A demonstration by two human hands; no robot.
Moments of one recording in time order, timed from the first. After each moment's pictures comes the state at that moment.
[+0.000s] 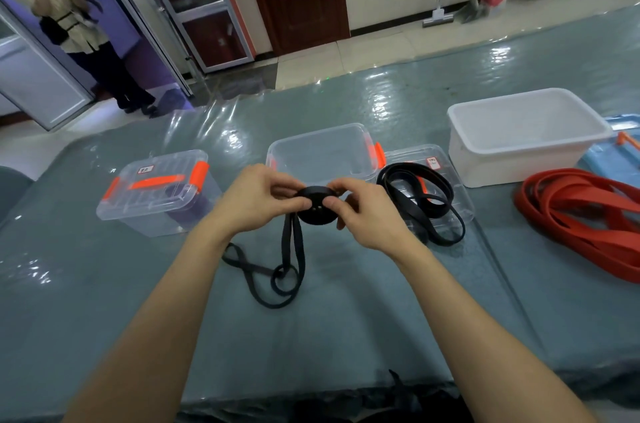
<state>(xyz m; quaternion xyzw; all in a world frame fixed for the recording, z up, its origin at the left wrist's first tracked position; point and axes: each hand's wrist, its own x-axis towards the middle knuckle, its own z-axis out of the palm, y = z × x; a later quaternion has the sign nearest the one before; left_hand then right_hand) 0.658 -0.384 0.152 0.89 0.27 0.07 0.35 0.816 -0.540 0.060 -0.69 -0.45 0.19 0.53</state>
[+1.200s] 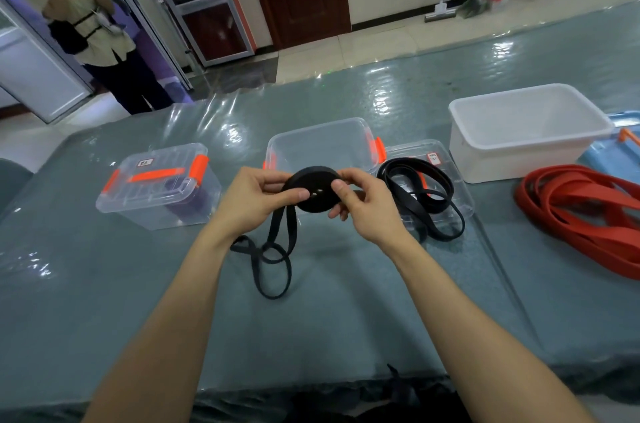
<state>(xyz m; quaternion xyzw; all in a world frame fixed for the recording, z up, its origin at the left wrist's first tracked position) 0.645 -0.387 0.132 0.82 0.28 0.15 0.49 0.809 -0.536 0.053 -0.62 -0.35 0.27 0.65</state>
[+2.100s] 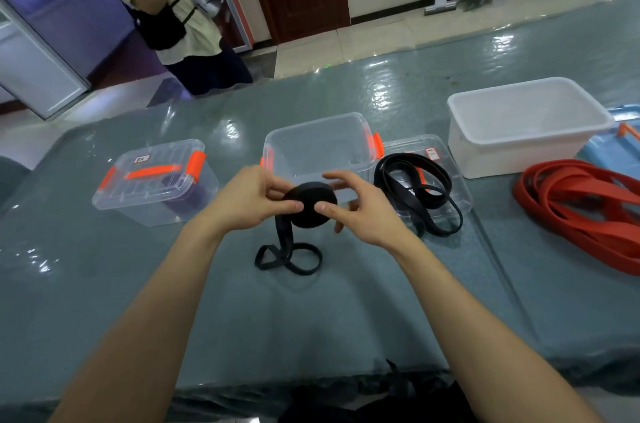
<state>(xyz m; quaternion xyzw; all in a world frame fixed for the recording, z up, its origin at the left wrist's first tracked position) 0.650 -0.377 0.138 0.90 0.25 0.00 0.36 0.818 -0.543 0.040 -0.65 -0.41 0.31 0.56</state>
